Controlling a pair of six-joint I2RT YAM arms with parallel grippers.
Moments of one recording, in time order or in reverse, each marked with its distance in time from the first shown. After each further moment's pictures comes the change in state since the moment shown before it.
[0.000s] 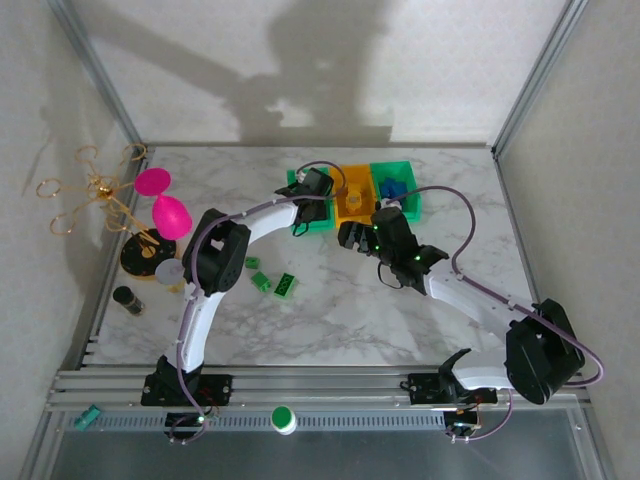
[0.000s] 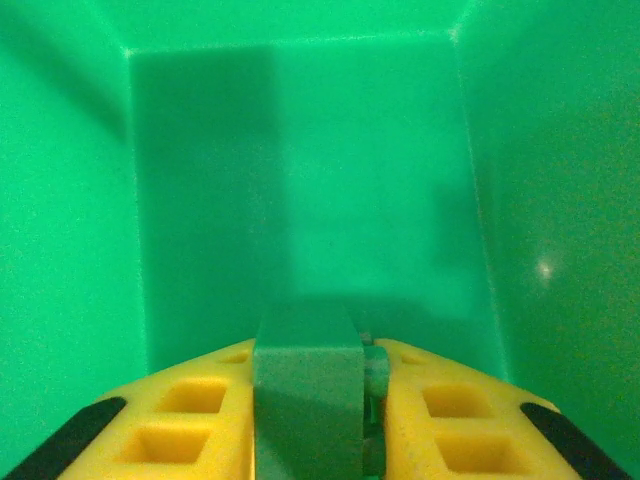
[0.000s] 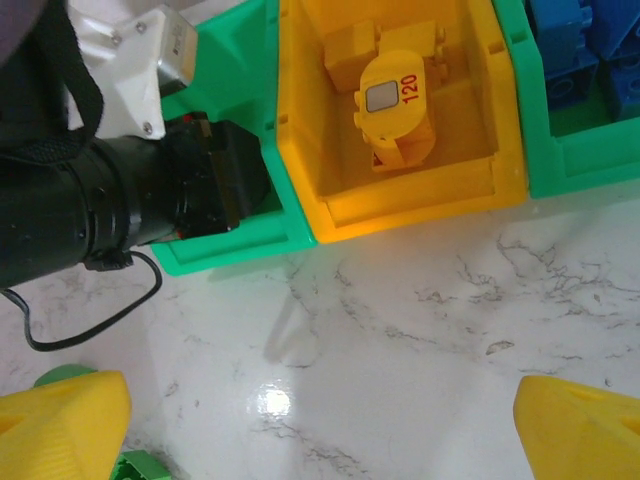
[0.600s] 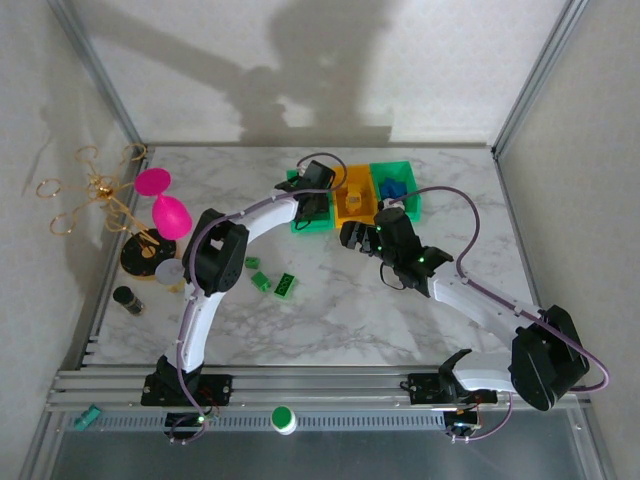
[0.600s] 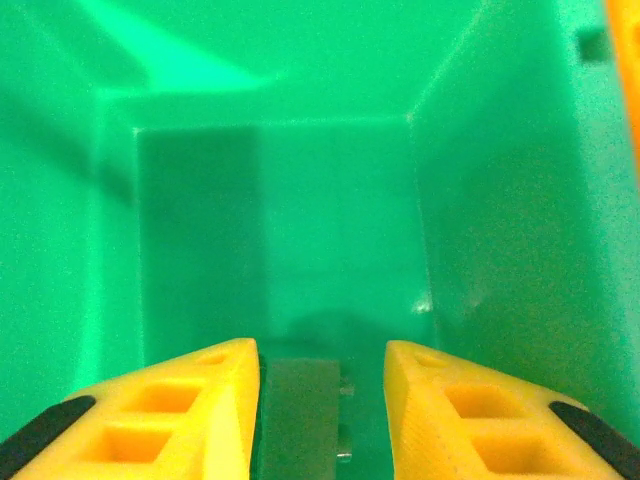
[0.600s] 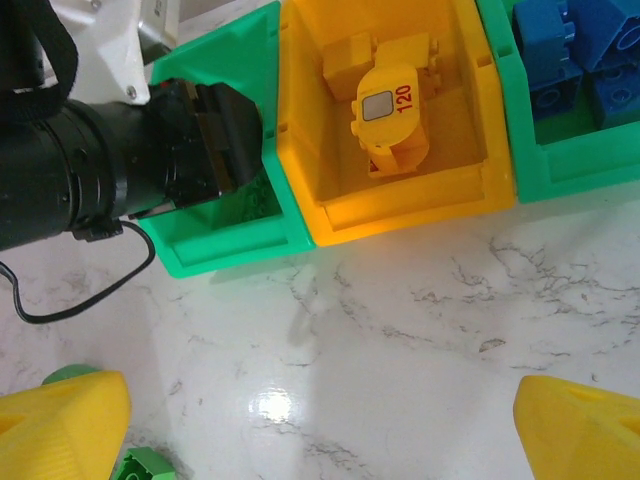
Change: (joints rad) left arm 0.000 0.000 0.079 -0.026 -0.018 -0.011; right arm 0.000 -0.031 -0.004 -0.021 0.007 0.000
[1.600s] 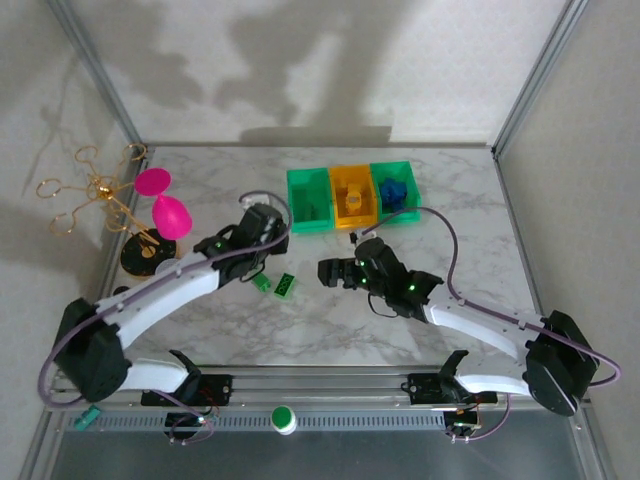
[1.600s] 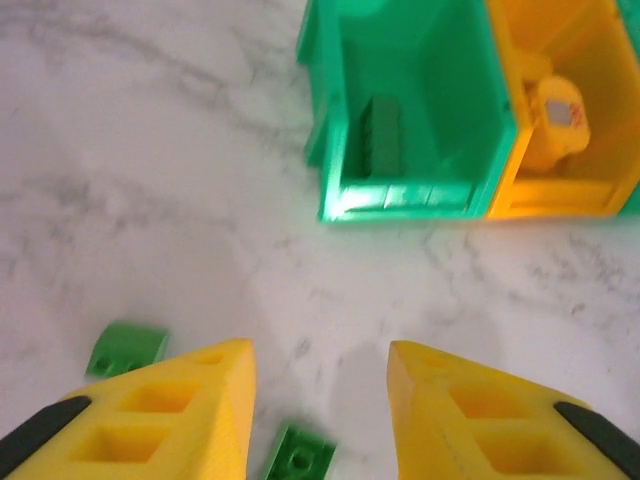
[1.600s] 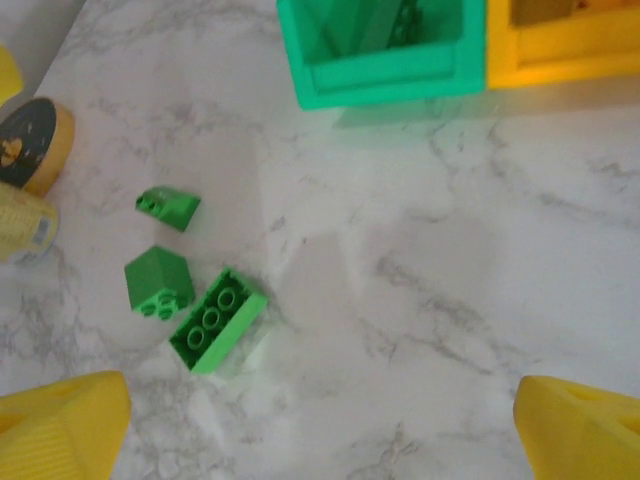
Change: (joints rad) left arm -0.113 -1.005 -0.872 0.004 -0.066 -0.136; right arm 0.254 -0.072 -0.129 0.040 -0.049 -0.007
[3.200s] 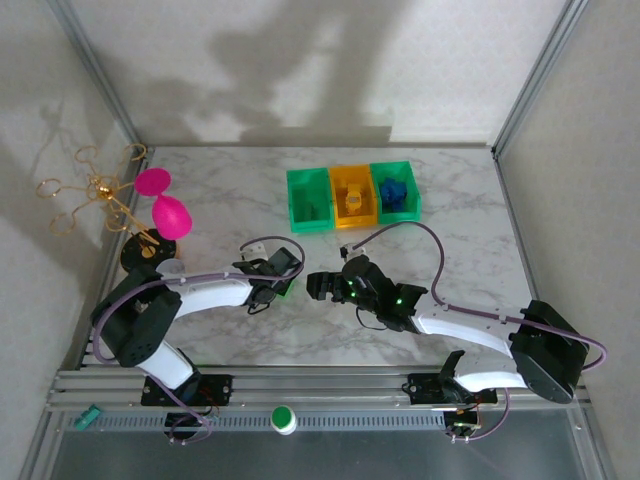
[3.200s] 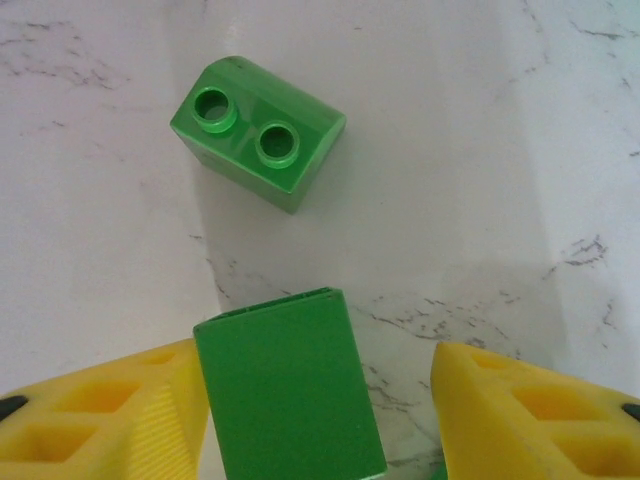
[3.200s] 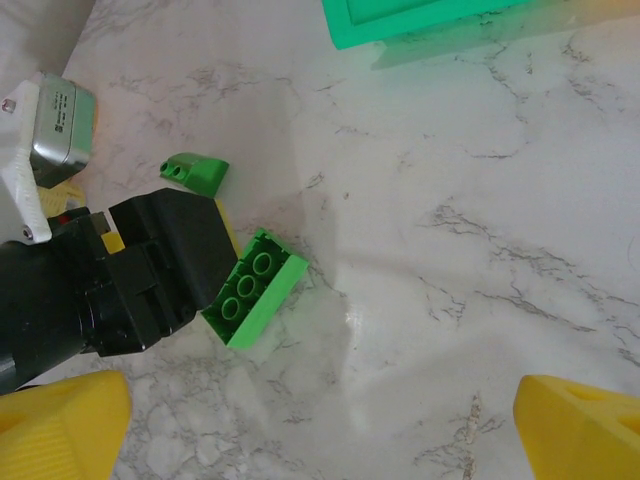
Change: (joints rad) left arm -0.078 0.296 -0.187 0.055 -0.174 -0.404; right arm 0.098 0.066 -0.071 0.150 0.043 0.134
